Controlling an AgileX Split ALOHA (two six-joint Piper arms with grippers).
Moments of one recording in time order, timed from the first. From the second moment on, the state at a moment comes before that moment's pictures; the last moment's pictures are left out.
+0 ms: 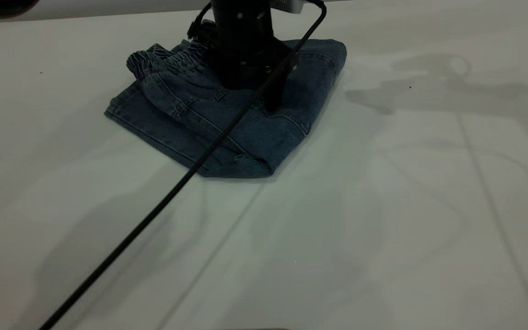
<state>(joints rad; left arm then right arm) -0.52 2.70 -2.34 -0.04 1.11 0.08 0.04 2.11 -1.48 1.13 0.92 -0.78</state>
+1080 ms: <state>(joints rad) -0.52 2.67 -2.46 0.08 1.17 0.65 0.04 2.11 -1.48 1.13 0.95 -0.78</state>
